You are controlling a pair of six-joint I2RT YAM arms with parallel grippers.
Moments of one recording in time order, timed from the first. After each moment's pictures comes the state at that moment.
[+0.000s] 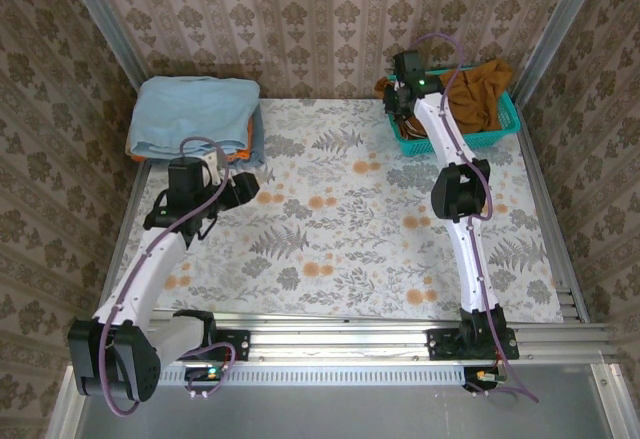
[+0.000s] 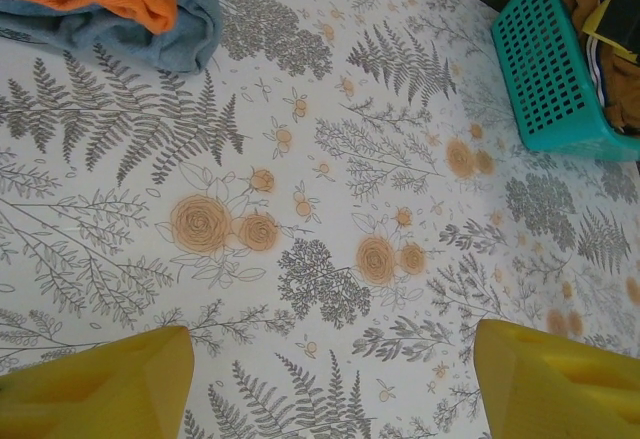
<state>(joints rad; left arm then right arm) -0.18 1.07 0.80 -0.38 0.36 -0.46 0.16 2.60 2.69 -0.98 0.07 0.27</state>
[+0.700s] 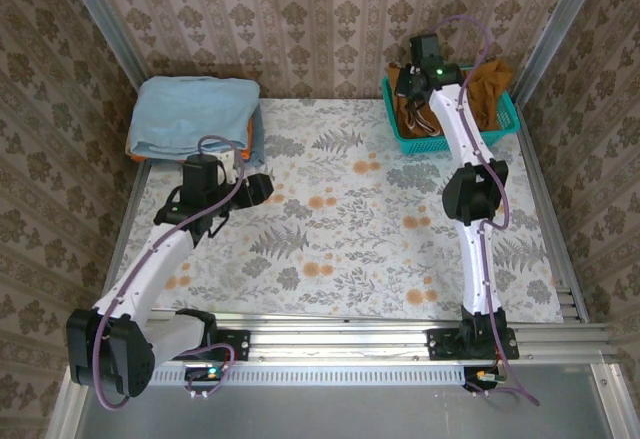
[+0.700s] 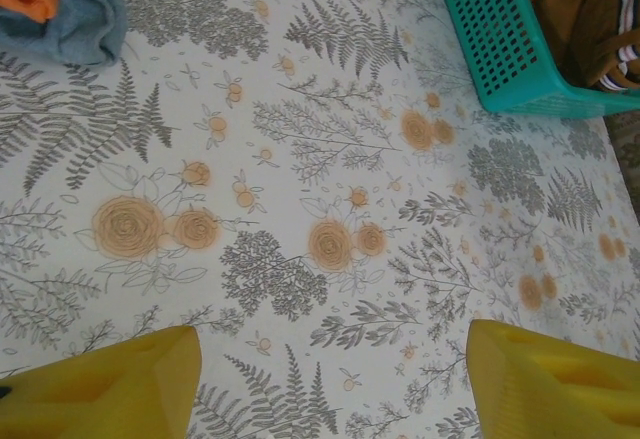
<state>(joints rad) -0.29 1.10 0.81 -0.35 0.35 -0.45 0.14 2.41 2.59 -0.94 0.13 0.35</state>
